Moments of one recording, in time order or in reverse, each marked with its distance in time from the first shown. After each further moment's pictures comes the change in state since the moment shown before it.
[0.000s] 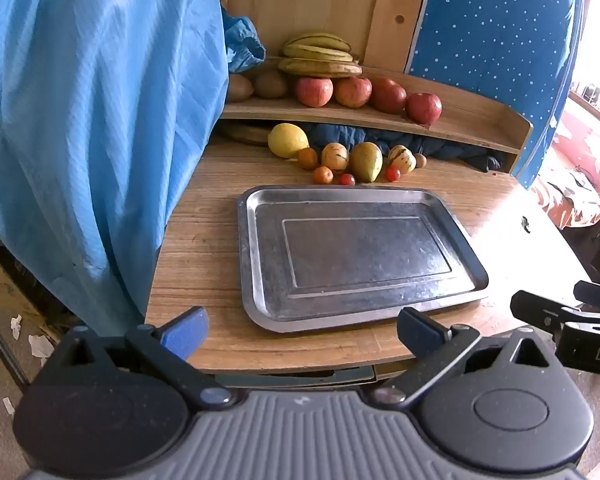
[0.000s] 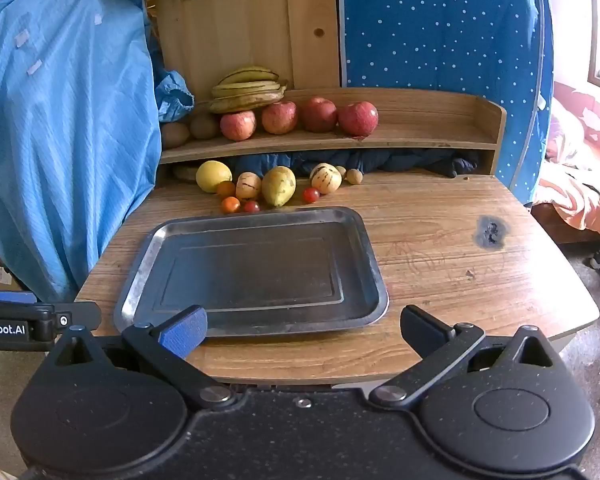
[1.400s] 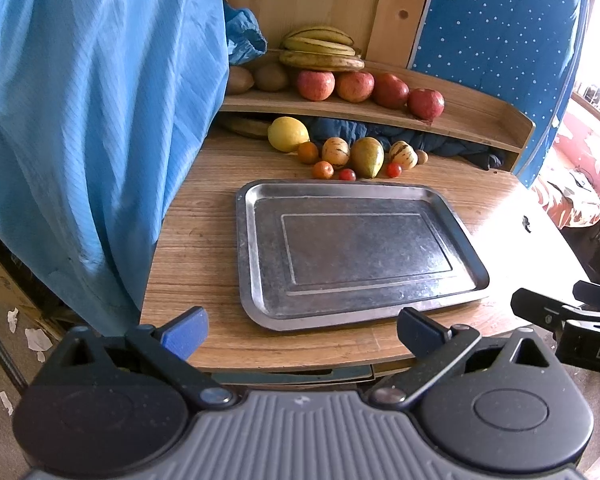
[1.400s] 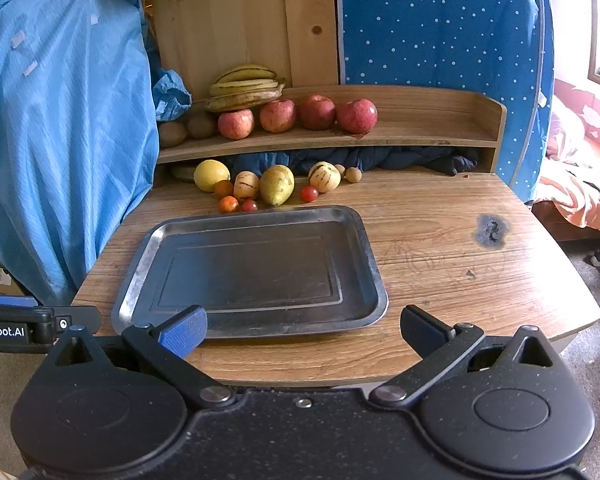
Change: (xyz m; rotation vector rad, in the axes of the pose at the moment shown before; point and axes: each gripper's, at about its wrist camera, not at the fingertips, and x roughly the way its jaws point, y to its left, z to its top) left arm 0.007 -0.002 0.000 -0.011 0.017 0.000; right arm 0.004 -0.002 0.001 0.012 0.003 -0.003
